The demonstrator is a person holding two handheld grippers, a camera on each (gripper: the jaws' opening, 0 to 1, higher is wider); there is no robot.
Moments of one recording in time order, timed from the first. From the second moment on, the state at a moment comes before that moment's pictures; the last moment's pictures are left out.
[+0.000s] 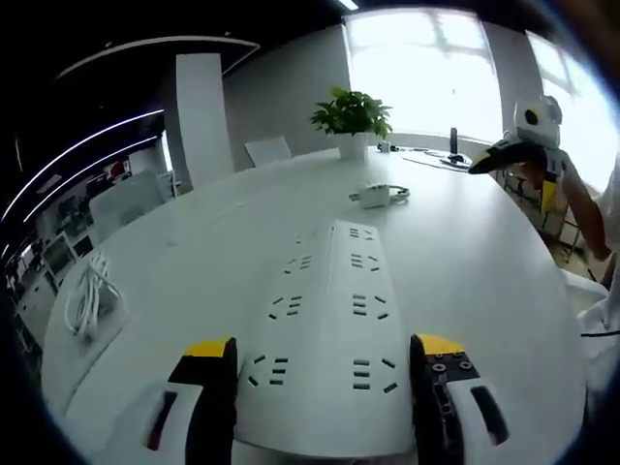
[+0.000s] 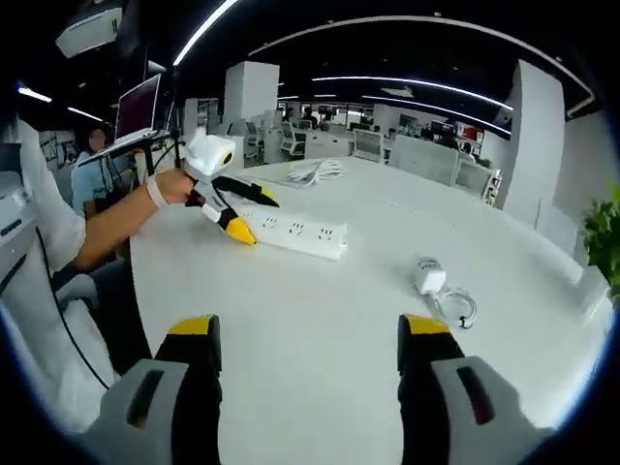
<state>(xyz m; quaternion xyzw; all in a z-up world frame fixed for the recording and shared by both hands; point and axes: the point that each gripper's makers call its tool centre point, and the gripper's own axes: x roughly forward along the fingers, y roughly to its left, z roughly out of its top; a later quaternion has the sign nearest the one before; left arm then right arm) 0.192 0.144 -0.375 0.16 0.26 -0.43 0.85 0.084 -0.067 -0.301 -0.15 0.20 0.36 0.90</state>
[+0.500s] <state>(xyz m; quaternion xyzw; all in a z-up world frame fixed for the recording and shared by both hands) 0.192 0.136 -0.384 0.20 0.39 -0.46 0.77 0.089 -0.066 -0.306 -0.16 0.22 0.35 0.90</state>
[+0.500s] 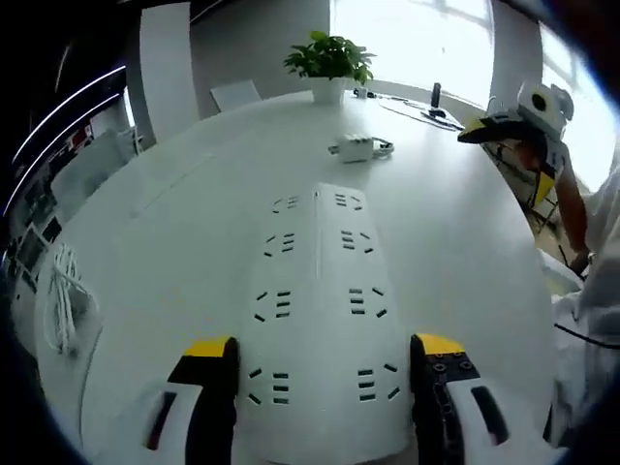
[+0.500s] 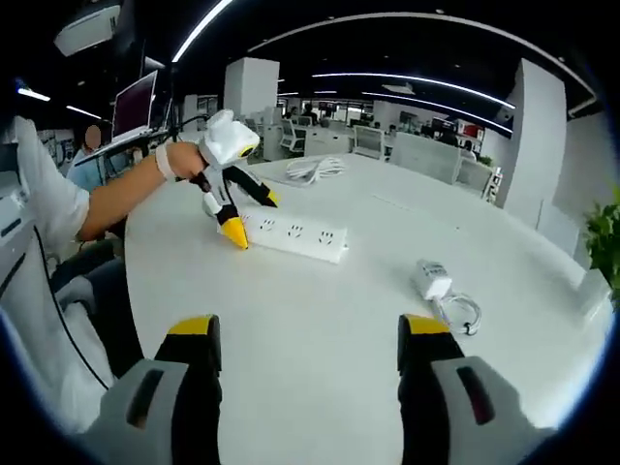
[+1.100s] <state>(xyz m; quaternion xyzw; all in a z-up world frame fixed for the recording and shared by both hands) 0.192 0.136 -0.383 0.22 0.40 -0.46 0.76 0.084 -0.062 -0.299 -0.17 0.21 0.36 0.89</state>
